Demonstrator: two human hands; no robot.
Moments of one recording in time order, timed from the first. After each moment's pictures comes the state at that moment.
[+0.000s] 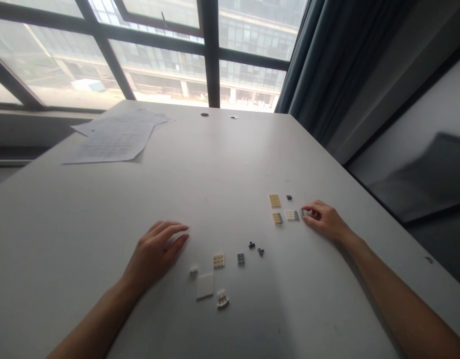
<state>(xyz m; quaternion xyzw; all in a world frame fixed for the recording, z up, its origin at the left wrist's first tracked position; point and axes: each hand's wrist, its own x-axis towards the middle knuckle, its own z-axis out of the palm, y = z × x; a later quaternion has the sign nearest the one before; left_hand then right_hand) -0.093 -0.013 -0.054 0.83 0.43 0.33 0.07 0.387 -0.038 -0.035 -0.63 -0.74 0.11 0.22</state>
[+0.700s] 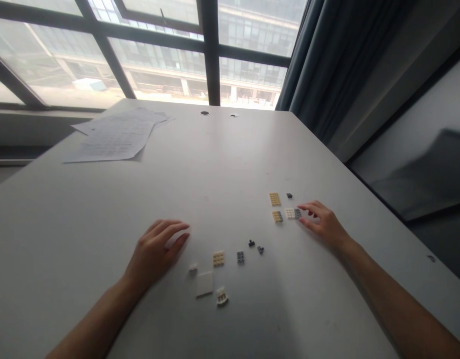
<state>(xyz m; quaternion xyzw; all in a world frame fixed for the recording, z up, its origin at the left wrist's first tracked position) -0.087 -0.017 -0.052 0.84 0.42 0.34 0.04 0.360 -0.053 -0.034 -0.61 -0.74 0.12 0.26</state>
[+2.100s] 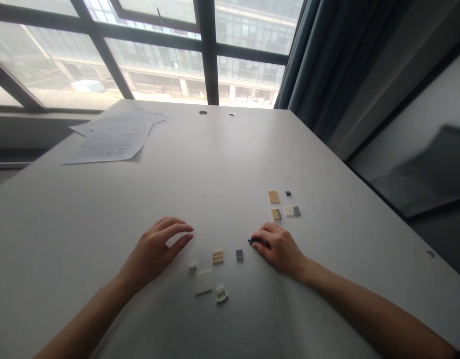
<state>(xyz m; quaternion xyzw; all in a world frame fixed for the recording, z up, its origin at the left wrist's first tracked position) -0.083 -0.017 -0.030 0.85 0.42 0.28 0.15 0.234 -0.076 -0.044 -0.54 -0.79 0.18 0.23</state>
